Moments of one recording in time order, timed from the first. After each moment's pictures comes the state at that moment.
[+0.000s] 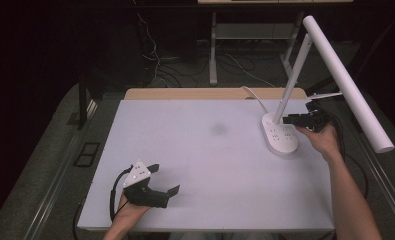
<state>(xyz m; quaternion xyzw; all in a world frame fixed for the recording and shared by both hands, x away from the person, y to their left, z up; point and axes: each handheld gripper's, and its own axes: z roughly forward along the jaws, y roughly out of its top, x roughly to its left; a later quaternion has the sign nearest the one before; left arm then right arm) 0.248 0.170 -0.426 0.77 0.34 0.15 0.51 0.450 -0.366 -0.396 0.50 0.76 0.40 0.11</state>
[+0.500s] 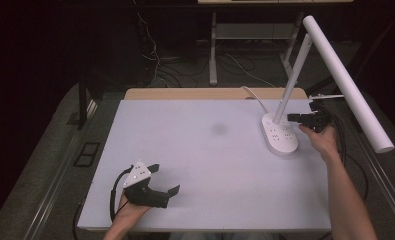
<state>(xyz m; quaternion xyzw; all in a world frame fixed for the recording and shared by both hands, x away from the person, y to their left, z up) 0.248 0.170 -0.427 0.77 0.34 0.15 0.51 0.458 -0.380 -0.408 0.53 0.73 0.41 0.11</state>
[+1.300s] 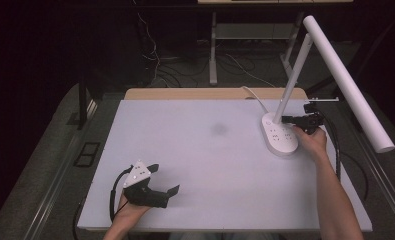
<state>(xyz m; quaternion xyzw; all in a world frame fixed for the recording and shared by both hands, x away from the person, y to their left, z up) 0.247 0.169 -0.427 0.77 0.34 0.15 0.51 0.473 -0.375 -0.437 0.56 0.70 0.44 0.07</state>
